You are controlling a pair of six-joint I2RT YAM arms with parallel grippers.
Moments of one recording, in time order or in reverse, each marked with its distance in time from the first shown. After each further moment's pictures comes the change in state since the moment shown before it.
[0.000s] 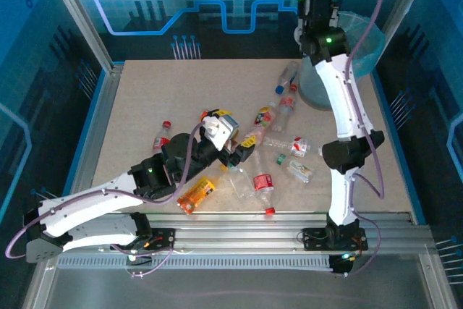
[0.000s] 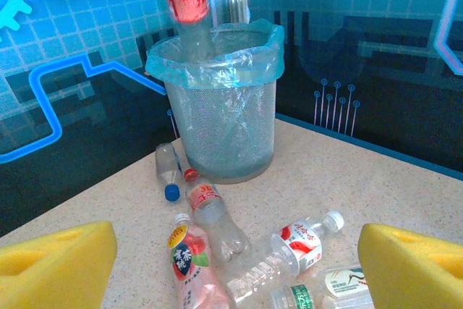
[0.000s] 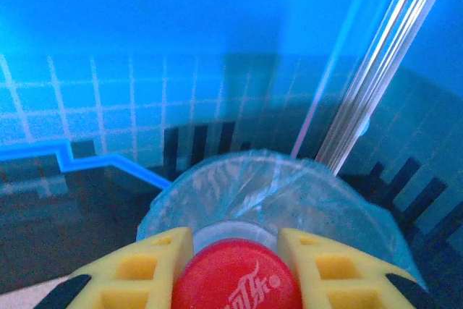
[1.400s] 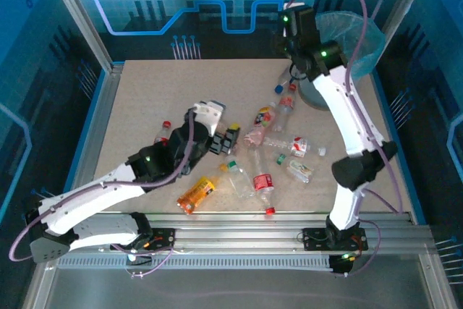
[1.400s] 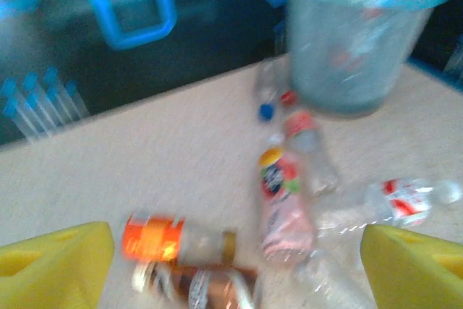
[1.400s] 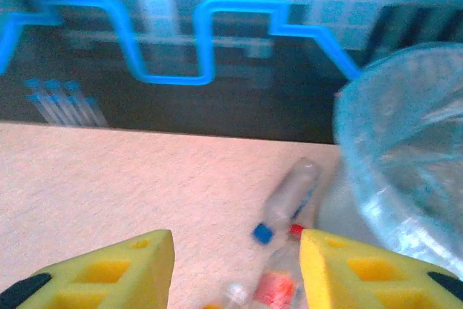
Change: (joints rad) left arm 0.138 0.058 0.156 -0.462 -0.242 -0.287; right arm 0.132 -0.290 -0.403 -0.103 -0.472 0.149
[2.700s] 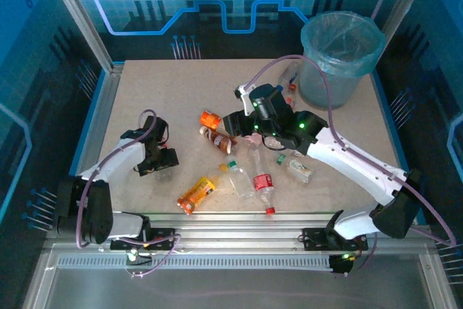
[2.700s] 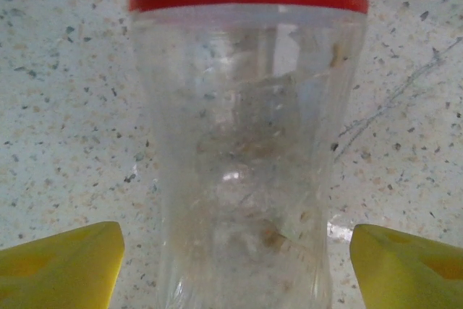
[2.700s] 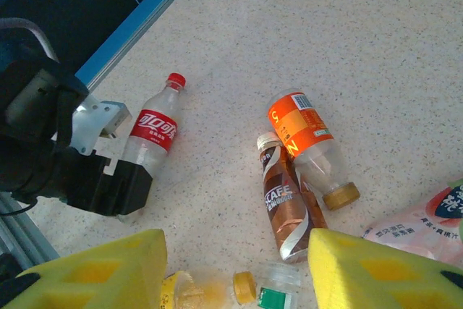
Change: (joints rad) left arm 0.791 0.275 -0.306 -0.382 0.507 -0.298; right arm 0.368 -0.391 -0.806 0.330 -0.307 0.157
